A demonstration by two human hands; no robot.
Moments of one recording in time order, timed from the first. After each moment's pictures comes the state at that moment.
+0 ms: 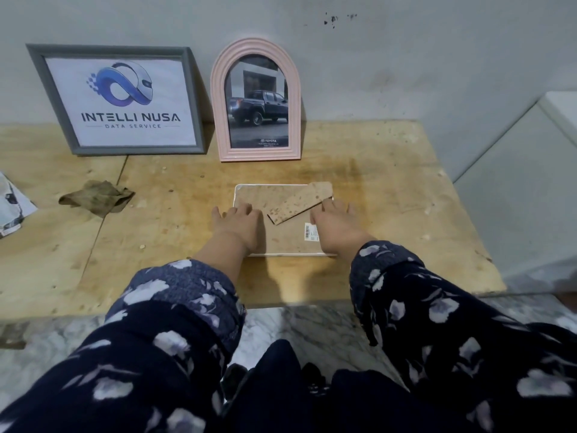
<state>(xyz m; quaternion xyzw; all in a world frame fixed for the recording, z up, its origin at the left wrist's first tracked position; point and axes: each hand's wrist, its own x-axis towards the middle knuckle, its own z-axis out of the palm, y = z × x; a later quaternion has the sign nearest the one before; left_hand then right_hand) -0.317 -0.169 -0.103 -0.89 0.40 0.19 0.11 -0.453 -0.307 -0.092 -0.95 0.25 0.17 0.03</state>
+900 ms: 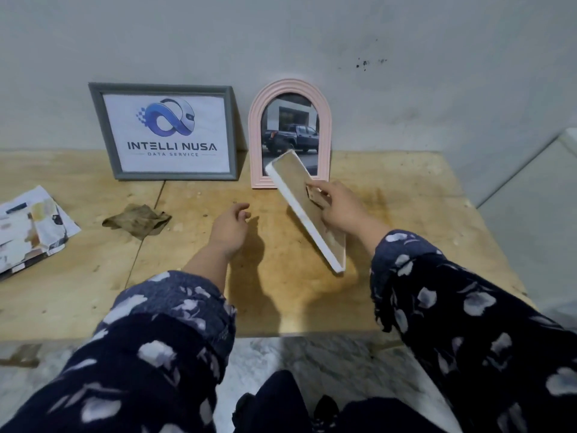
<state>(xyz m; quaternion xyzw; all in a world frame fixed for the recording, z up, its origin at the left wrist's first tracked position) -0.247 -0.130 -0.096 -0.87 0.20 0.21 -0.40 -0.376 -0.315 -0.060 -0.90 0.28 -0.05 0.32</state>
